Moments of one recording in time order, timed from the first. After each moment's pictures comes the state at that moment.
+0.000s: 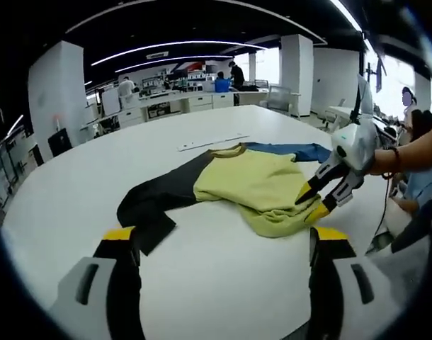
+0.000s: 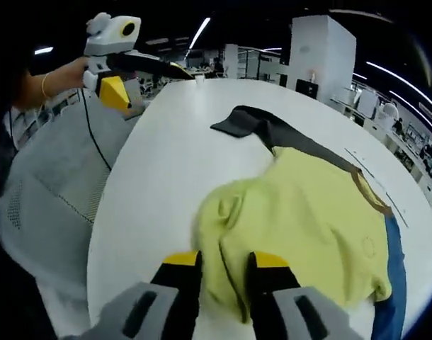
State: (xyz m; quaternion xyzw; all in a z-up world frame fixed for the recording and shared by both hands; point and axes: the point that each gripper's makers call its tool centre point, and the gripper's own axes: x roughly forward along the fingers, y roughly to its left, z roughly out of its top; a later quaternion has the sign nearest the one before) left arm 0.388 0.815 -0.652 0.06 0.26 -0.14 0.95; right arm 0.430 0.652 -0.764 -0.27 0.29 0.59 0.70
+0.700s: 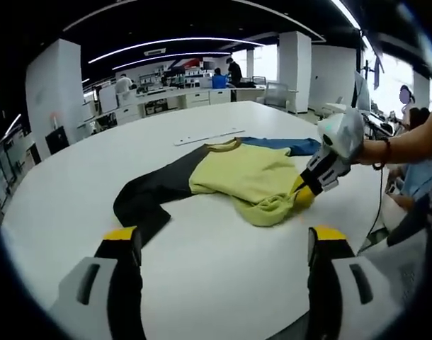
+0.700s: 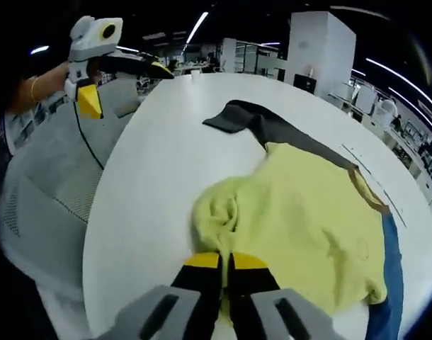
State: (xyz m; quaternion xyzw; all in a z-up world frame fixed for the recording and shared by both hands) left arm 0.381 0.808 -0.658 0.06 0.27 -0.16 0.95; right arm 0.446 0.651 -0.747 -0.26 0.30 0.59 0.71
